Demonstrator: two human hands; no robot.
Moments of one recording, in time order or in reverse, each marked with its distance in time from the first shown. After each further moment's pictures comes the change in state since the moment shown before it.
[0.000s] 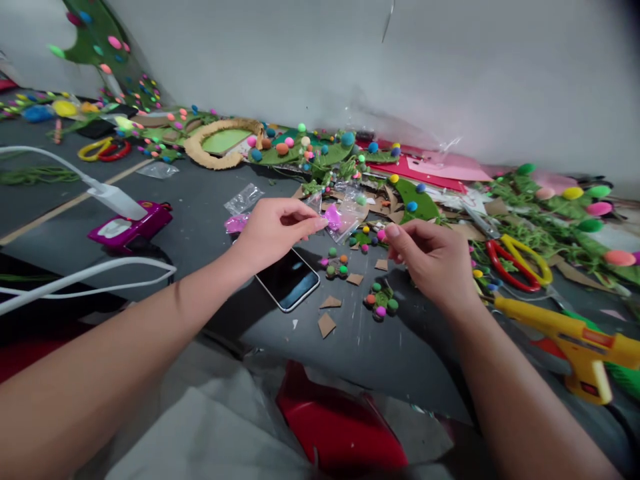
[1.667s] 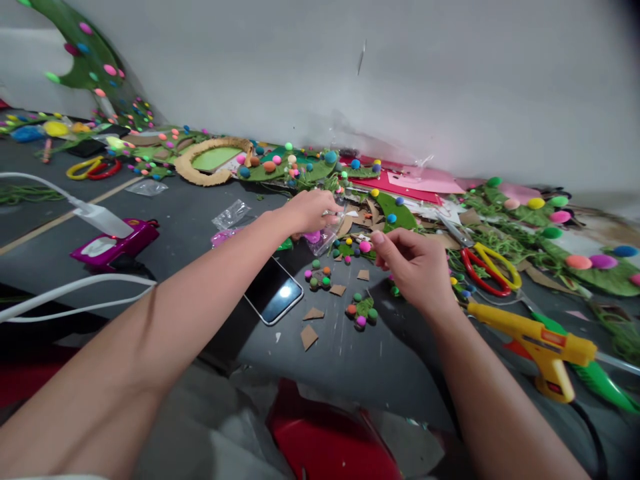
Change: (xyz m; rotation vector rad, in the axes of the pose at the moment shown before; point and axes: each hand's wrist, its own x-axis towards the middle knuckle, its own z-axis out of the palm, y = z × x) left_hand 0.123 -0.019 0.050 0.638 -0.372 0.418; right_hand 0.004 0.005 -0.010 0.100 0.013 0.029
